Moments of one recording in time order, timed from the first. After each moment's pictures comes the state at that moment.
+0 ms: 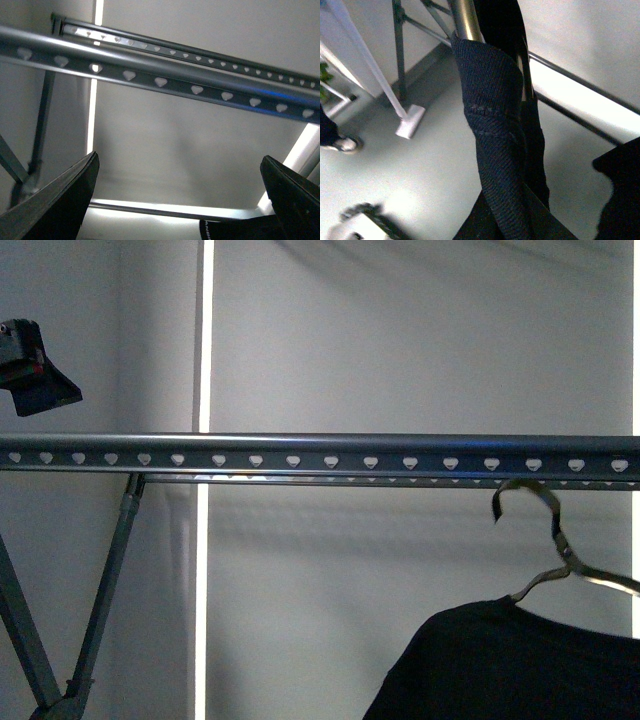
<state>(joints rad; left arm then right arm) 0.14 1.43 1.16 0.45 0.24 -0.24 -0.44 1.41 1.00 -0.40 -0.84 -0.64</state>
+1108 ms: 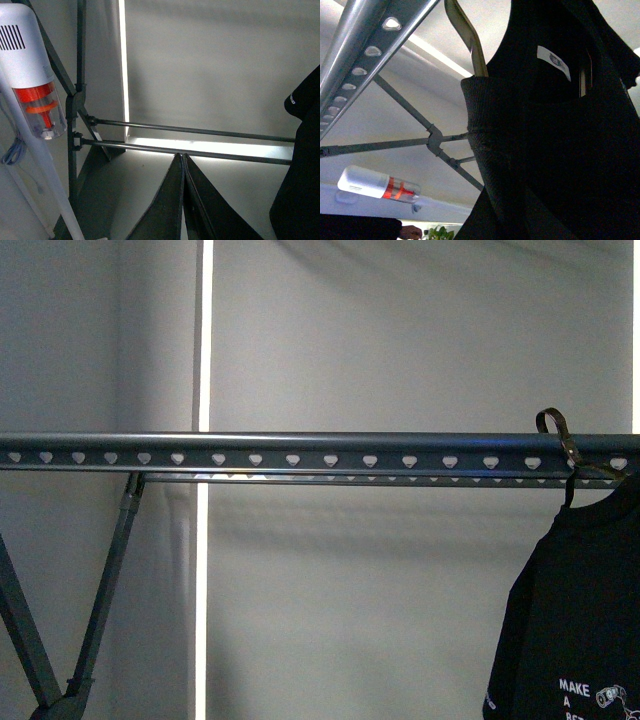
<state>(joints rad) 0.00 0.64 0.19 0.43 0.00 -0.01 -0.32 1.76 1.63 -0.25 -0.65 0.58</state>
